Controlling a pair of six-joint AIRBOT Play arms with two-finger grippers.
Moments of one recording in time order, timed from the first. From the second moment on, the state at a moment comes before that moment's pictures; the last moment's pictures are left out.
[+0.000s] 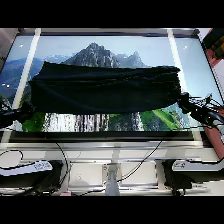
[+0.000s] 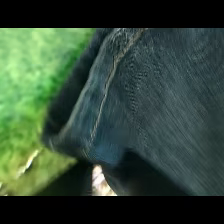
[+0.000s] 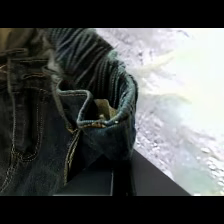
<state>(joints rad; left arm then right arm) 0.74 -1.45 0.77 0.75 -0.74 -1.08 -0.55 -1.49 0.69 -0.11 0.54 0.82</state>
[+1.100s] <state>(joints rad) 0.68 -0.82 0.81 1.40 -0.85 -1.44 -0.55 -0.81 0.70 -1.25 1.07 1.61</state>
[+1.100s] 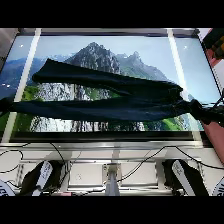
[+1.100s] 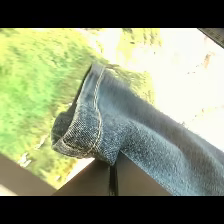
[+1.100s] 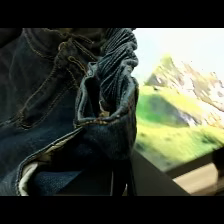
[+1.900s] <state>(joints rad) 0.30 -1.37 1.14 1.41 -0.34 -1.49 -0.55 -0.87 0.82 -1.21 0.97 1.82</state>
